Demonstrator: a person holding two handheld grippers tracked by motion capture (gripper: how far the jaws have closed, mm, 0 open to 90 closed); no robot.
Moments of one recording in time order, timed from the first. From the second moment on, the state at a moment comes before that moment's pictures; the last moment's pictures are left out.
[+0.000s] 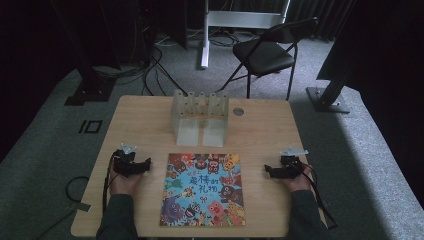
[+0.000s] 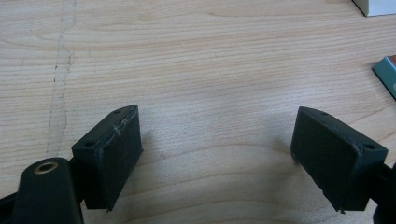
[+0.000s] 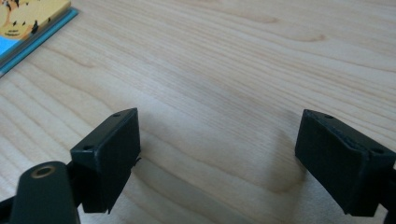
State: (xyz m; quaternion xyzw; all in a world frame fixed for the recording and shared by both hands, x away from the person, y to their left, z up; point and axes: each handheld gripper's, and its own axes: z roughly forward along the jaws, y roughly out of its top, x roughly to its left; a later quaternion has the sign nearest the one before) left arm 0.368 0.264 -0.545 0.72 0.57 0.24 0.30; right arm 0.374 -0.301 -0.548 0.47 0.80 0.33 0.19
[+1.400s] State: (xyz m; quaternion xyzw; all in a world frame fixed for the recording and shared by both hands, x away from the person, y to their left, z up) left arm 0.334 0.226 -0.514 0.79 0.45 0.18 0.39; right arm 0.373 -0.226 -0.486 0.36 0.83 0.35 0.24
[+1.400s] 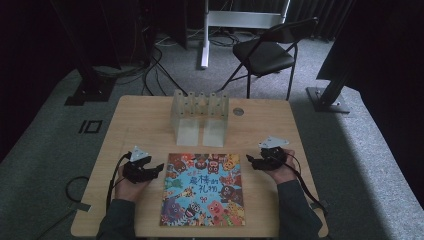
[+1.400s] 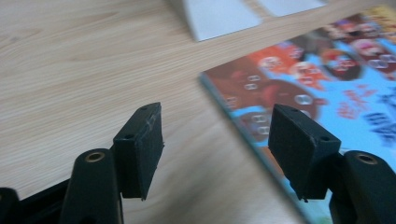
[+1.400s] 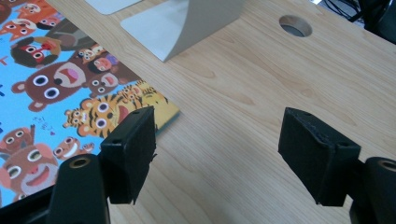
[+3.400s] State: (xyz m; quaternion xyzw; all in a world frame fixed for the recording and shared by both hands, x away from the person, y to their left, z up) left arm 0.263 0.121 -0.526 0.87 0.30 0.15 0.37; right arm 0.397 -0.162 -0.516 0.31 0.87 0.37 0.15
